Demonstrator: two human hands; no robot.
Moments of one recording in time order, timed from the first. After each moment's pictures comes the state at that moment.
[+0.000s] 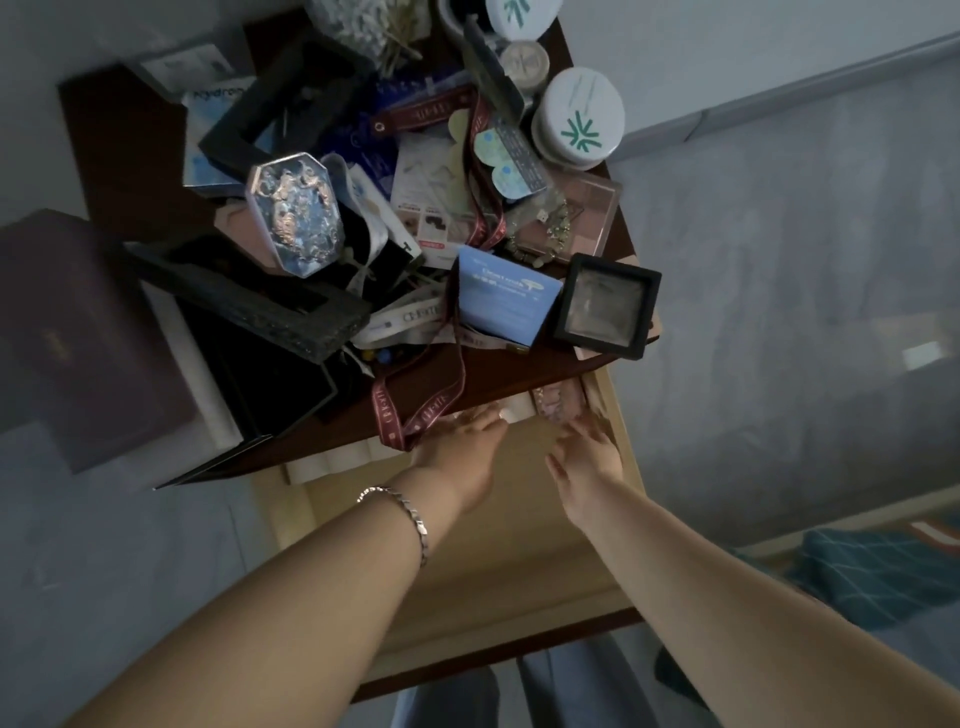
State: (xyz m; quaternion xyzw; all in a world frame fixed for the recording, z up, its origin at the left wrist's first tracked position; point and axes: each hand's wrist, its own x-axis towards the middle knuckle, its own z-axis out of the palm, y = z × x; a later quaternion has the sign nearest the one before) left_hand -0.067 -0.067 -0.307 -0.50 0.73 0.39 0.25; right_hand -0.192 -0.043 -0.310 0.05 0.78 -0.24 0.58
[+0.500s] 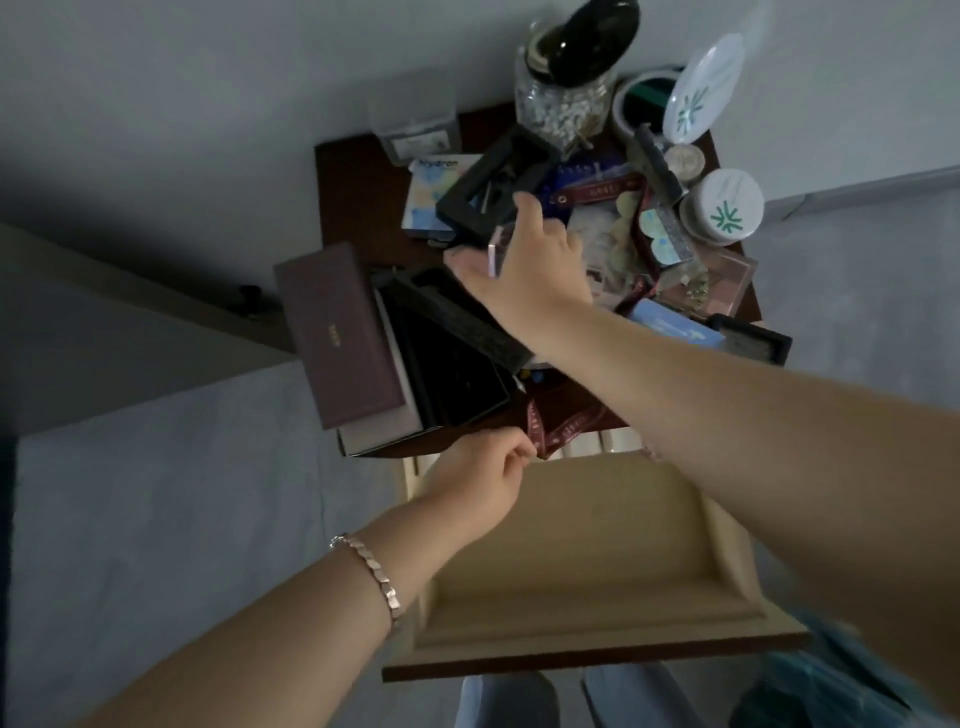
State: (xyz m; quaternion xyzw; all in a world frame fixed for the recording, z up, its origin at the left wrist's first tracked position) left_hand 0.030 -0.056 -0.202 -0.66 0.60 0.46 0.02; right_hand -0.050 -0.196 -0.169 -0.64 0.66 -0.10 0.38
